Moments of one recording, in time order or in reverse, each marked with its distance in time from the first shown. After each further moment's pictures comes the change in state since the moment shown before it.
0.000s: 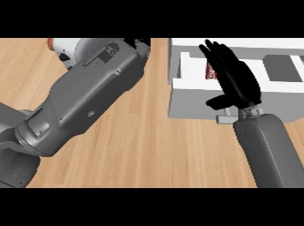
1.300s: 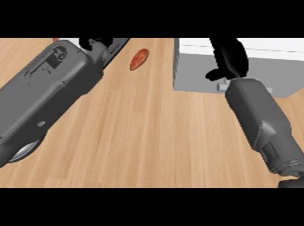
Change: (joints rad) left arm 0.150 0.221 0.020 -0.333 -0.101 0.022 0.180; right arm -0.445 -0.042 -0.184 0.893 0.159 -0.581 -0.055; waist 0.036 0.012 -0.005
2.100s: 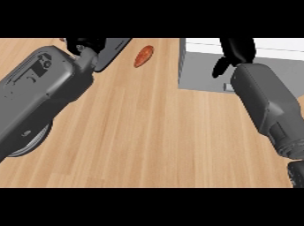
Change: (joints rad) left arm 0.049 0.059 -0.004 -0.142 -0.033 0.003 0.075; right arm -0.180 -0.062 -0.046 0.233 0.025 -0.013 0.040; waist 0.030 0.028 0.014
